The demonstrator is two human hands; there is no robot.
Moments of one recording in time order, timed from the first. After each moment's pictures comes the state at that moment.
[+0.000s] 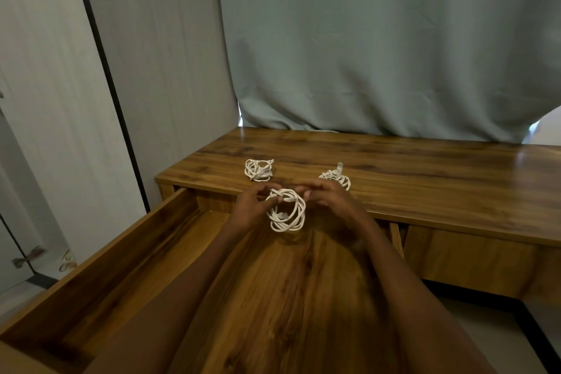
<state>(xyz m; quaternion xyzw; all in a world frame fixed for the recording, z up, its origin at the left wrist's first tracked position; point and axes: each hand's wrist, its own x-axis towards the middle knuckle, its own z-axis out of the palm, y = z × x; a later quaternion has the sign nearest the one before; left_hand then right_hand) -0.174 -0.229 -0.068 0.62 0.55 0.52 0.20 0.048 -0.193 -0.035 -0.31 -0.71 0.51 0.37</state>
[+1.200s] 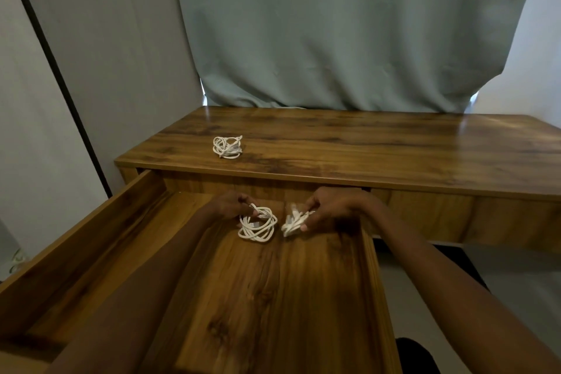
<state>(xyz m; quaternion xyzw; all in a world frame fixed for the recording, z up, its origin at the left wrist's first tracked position) -0.179 -0.223 -0.101 0.65 0.63 0.23 0.36 0.113 -0.218 -0.048 -0.43 -0.84 0.33 -0.04</state>
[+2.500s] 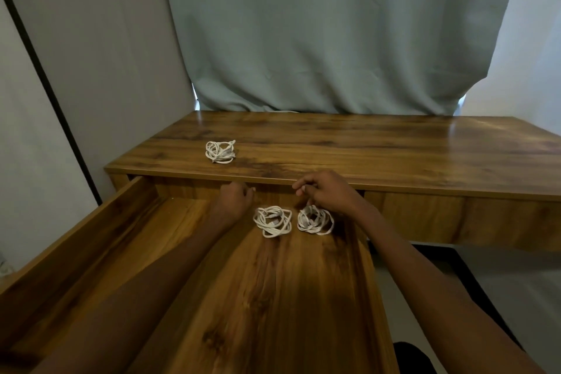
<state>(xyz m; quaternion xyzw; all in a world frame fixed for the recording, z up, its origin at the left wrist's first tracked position) -0.143 -0.224 -0.093 0.65 0.69 0.32 0.08 0.114 -0.225 -0.048 -0.47 -0.81 0.22 0.27</state>
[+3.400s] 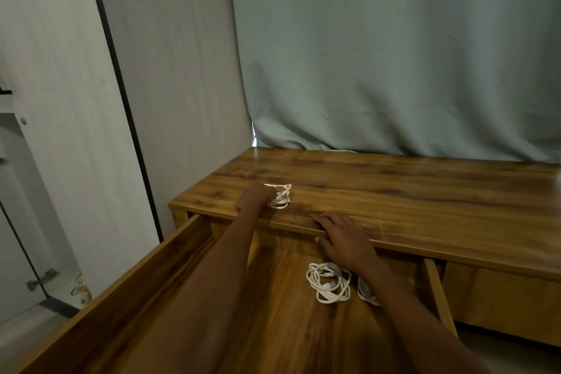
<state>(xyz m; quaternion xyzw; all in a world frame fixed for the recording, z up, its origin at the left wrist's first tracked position) -0.241 -0.105 -0.026 0.46 0.79 0.33 0.21 0.018 -0.151 -0.088 -0.45 -0.87 -0.03 0.20</state>
